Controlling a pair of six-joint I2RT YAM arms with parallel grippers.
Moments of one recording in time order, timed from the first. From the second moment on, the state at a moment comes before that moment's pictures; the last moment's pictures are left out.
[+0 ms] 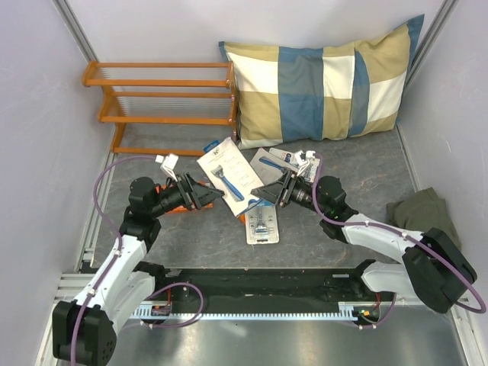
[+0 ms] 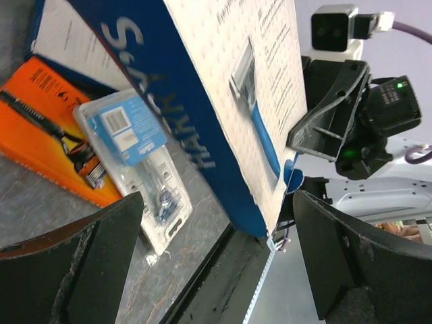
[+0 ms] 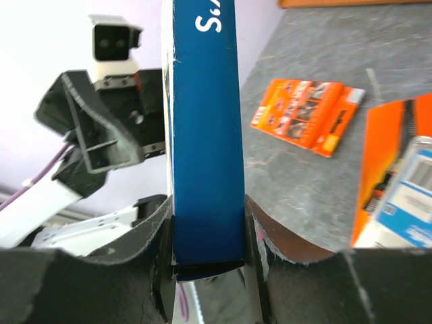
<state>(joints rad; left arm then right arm) -0.19 0.80 0.42 0.21 0.77 -0.79 0.64 1.22 0.48 0.76 -0.44 0.96</state>
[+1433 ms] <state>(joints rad) -0.25 1.07 0.69 0.15 1.21 -0.69 0.78 1.23 0.62 0.63 -0.60 0.70</state>
